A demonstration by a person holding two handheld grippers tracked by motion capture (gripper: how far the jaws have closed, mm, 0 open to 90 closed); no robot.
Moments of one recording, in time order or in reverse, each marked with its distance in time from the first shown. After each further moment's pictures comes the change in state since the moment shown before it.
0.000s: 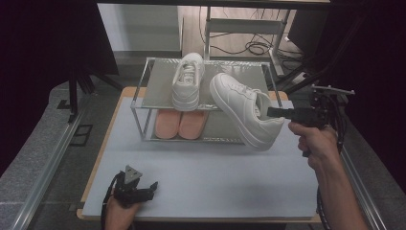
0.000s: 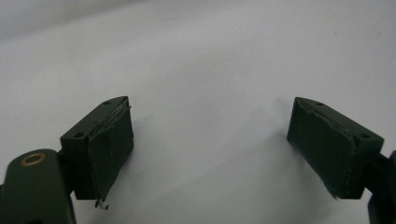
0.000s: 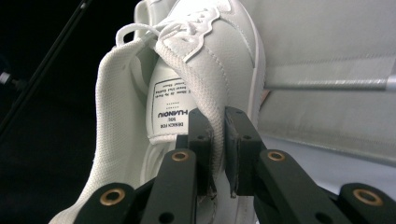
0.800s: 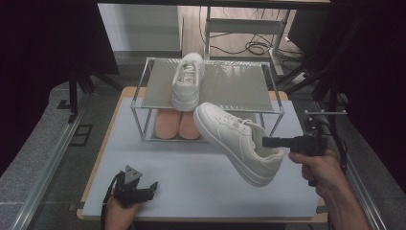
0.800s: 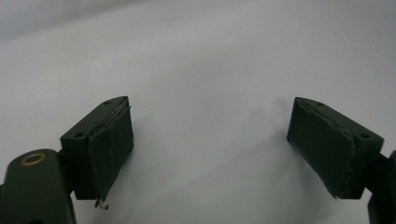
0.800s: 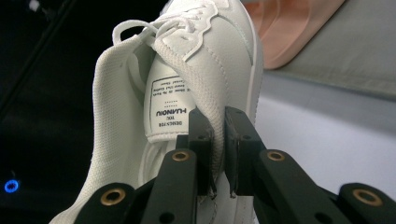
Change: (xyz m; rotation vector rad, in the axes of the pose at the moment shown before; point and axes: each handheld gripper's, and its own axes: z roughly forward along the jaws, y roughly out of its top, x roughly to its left) left arm 0.000 0.000 0.000 -0.002 0.001 0.000; right arm 0.006 -0.056 -0.011 0.173 0.127 -0.102
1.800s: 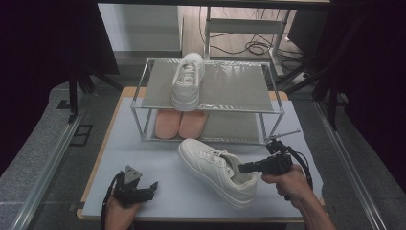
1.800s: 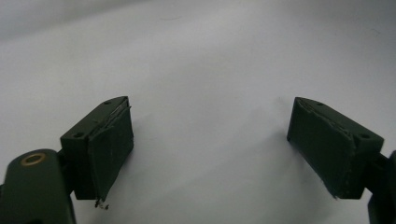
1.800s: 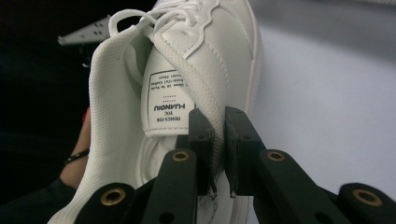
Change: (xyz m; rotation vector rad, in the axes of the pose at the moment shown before) left arm 0.000 0.000 0.000 -0.002 0.002 -0.001; right arm -0.034 -0.047 0.081 0.236 -0.027 -0.093
